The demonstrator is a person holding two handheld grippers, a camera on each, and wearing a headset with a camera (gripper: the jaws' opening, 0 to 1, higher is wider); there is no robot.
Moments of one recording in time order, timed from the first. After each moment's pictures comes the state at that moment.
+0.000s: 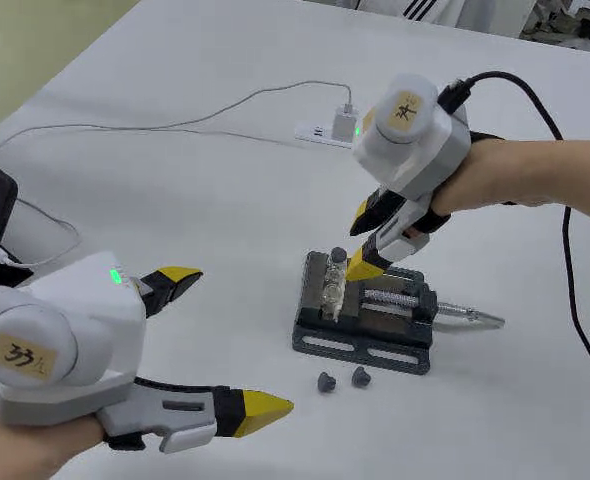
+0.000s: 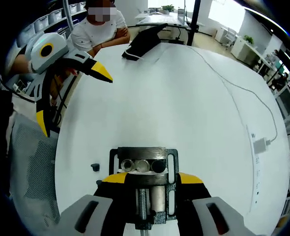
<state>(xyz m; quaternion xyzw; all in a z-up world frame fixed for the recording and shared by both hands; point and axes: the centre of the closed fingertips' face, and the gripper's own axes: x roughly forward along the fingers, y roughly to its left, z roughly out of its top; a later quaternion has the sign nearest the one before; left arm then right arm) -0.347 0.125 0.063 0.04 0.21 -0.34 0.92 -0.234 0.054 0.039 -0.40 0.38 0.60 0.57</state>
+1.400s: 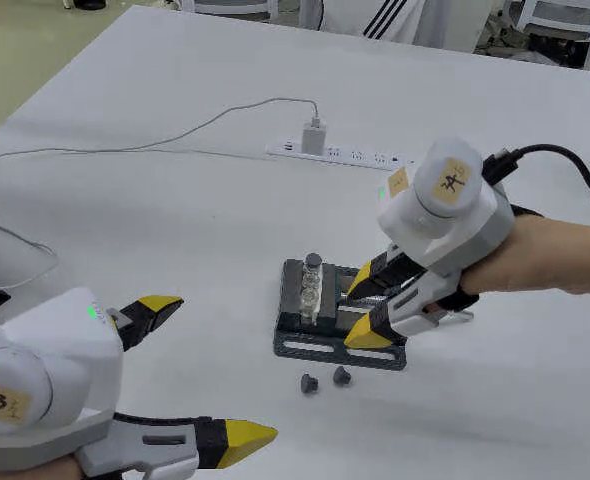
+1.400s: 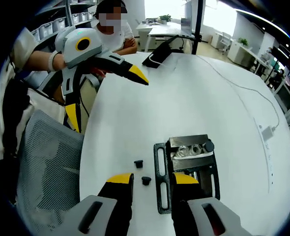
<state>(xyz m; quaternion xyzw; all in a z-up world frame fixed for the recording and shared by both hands) -0.372 0.117 0.063 0.05 0.21 -0.35 0.91 -0.326 0.026 0.048 -0.35 0.37 0.62 0.60</state>
